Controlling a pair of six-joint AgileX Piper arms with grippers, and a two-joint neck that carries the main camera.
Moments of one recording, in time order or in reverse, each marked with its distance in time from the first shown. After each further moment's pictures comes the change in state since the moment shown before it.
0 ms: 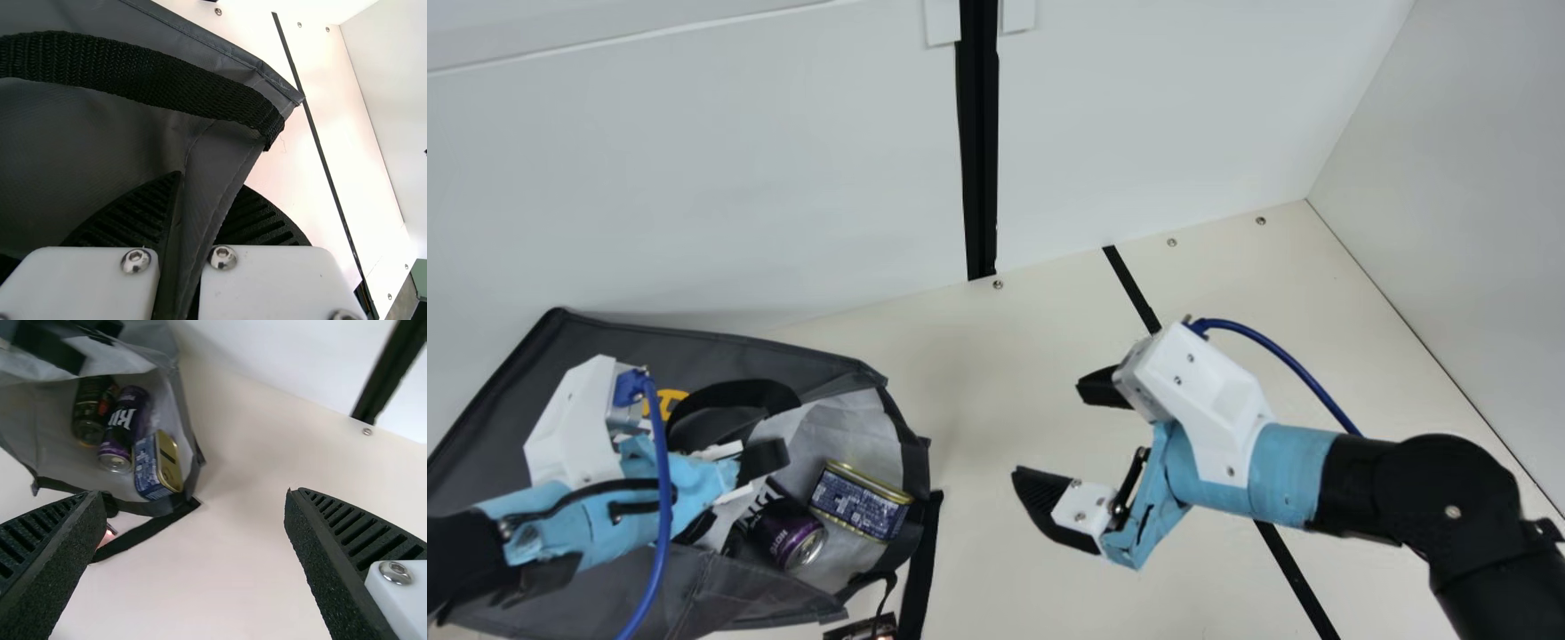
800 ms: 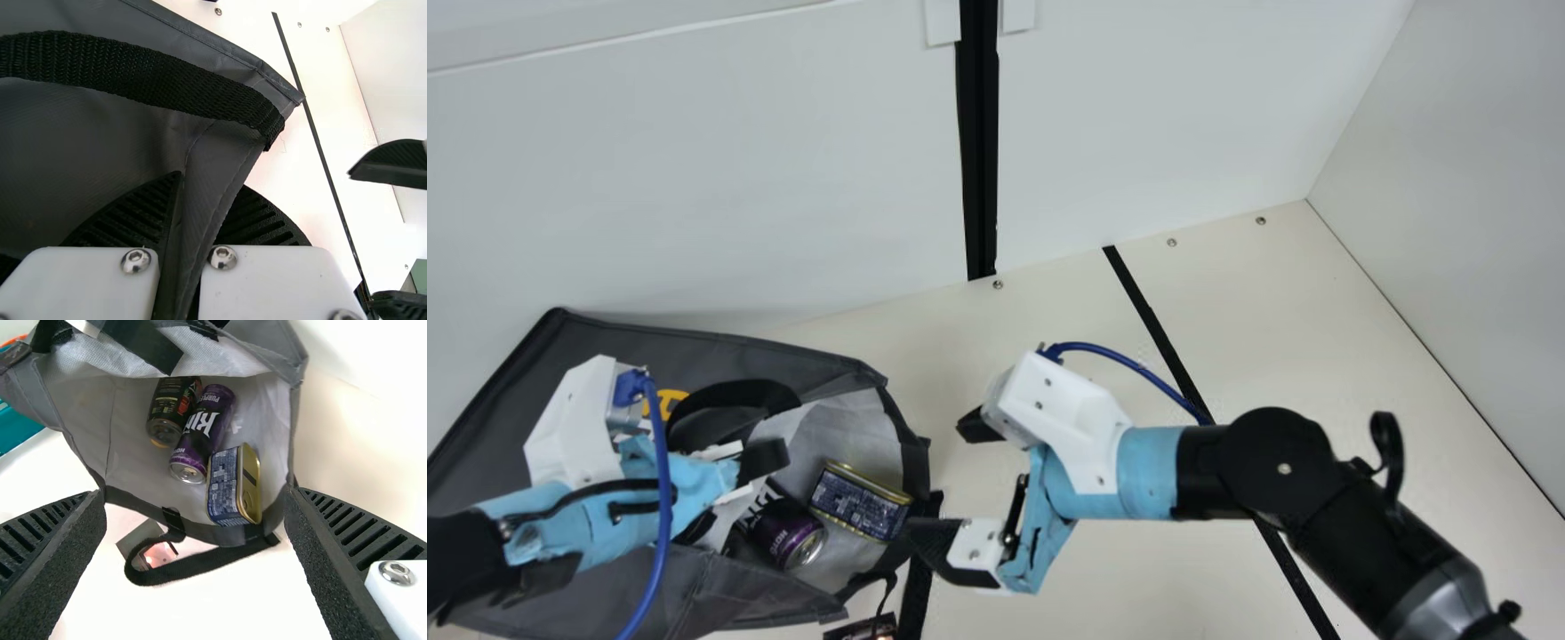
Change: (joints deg) left arm 0.0 0.0 0.0 0.0 0.0 0.0; right arm 17.1 11.2 -0.5 8.2 -6.1 -7.3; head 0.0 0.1
